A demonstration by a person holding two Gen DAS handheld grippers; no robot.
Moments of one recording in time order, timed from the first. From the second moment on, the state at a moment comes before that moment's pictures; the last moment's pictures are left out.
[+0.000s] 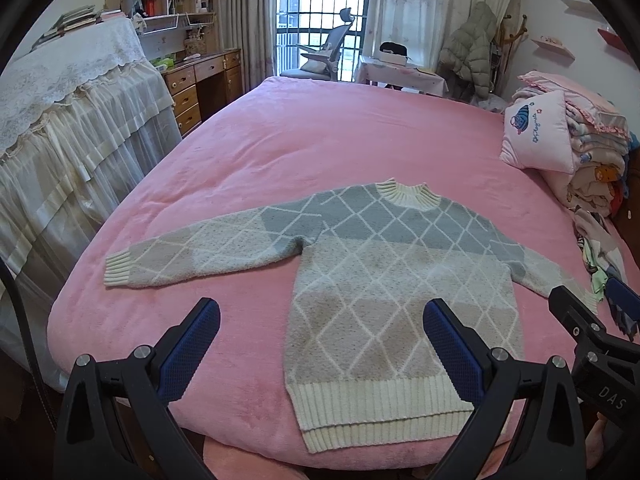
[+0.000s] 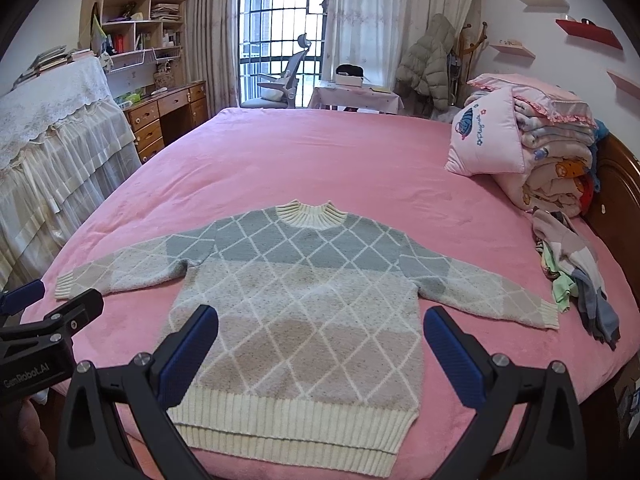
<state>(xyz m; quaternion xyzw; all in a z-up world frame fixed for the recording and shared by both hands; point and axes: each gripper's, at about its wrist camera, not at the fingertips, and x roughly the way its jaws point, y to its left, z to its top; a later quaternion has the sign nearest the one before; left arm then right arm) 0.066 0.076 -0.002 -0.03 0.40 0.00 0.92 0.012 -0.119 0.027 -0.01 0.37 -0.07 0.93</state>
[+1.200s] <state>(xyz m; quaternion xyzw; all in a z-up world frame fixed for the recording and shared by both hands) 0.105 0.301 -0.093 -0.12 0.43 0.19 0.87 0.092 0.025 -0.011 -0.09 0.37 0.04 0.92</state>
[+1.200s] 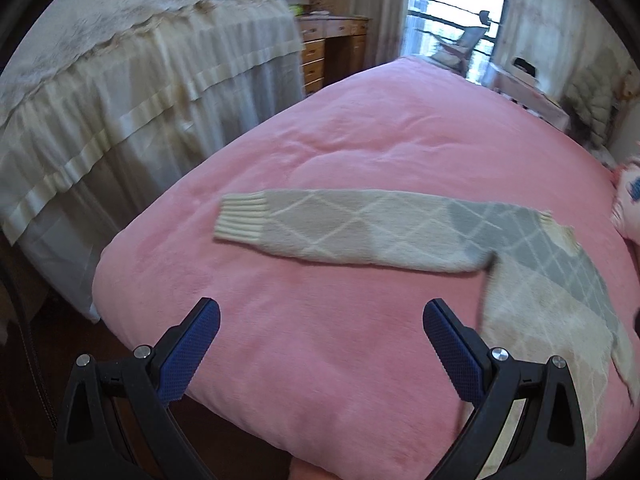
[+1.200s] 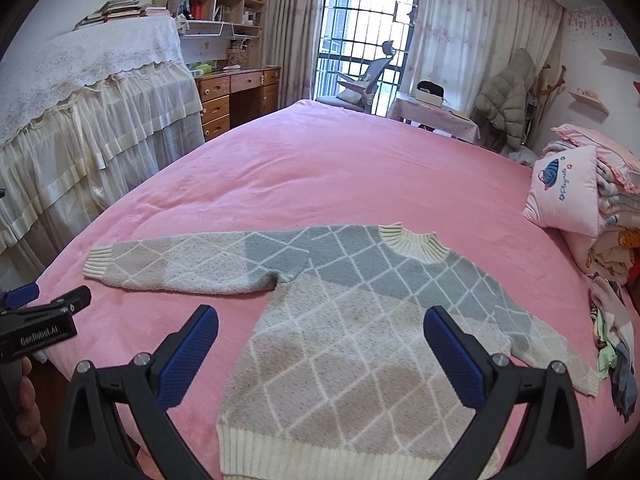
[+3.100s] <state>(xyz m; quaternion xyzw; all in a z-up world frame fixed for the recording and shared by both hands) 0.258 0.282 -0.063 -0.26 0.35 -0.01 0.90 0.249 0.082 -0.158 -0.07 0.50 0.14 0.85</state>
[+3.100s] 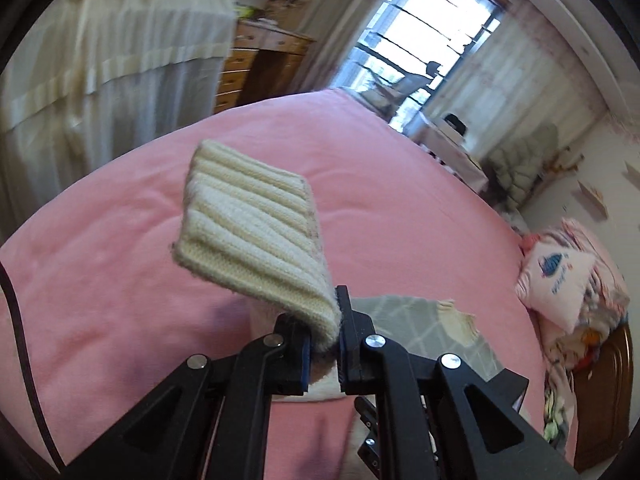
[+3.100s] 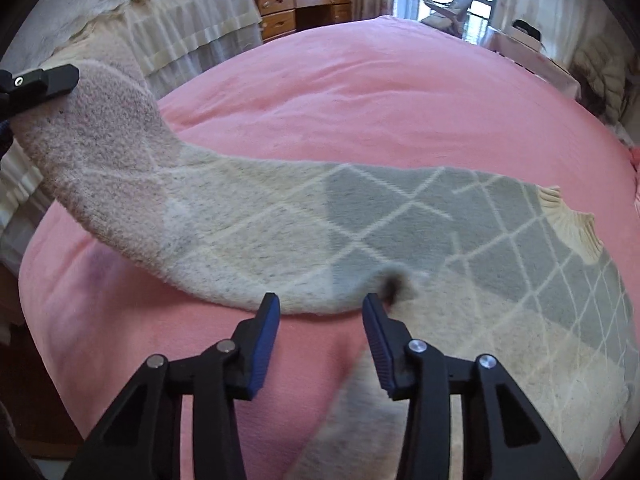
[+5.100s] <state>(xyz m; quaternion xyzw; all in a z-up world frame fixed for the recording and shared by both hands) 0.275 0.094 -0.216 -0.06 0.53 -0.01 0.85 0.224 -0.341 -0.182 0.19 0.52 -0.06 0.83</state>
